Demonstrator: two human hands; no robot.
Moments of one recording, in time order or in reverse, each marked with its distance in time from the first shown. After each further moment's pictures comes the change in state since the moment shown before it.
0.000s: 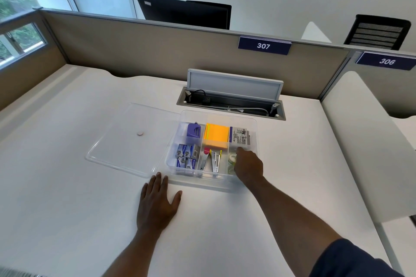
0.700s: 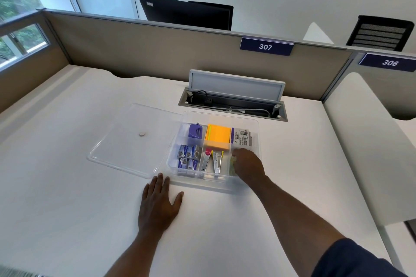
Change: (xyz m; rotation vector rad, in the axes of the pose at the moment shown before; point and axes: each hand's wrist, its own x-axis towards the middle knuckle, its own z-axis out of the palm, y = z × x) left_hand 0.000 0.001 -0.003 0.001 -0.010 -0.002; right_hand 0.003 0.001 -0.007 0.033 -0.030 -0.194
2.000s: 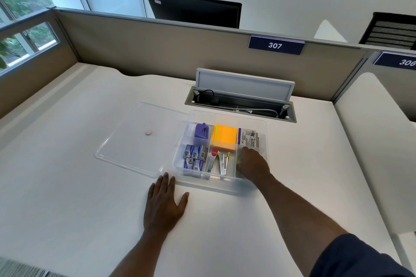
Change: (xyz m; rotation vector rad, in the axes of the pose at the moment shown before) left_hand 0.000 0.002 -0.003 0.003 -0.011 0.000; right_hand 0.016 0.000 0.005 0.133 -0.113 0.148
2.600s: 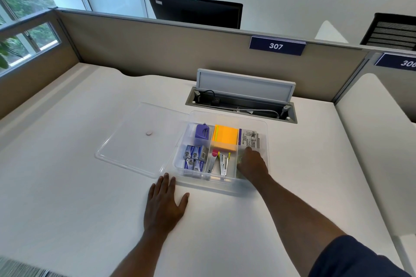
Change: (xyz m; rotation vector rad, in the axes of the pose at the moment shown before) left_hand 0.000 -0.002 0.003 0.014 0.008 0.002; right_hand 0.003 -0.002 0.007 0.074 0.056 0.085
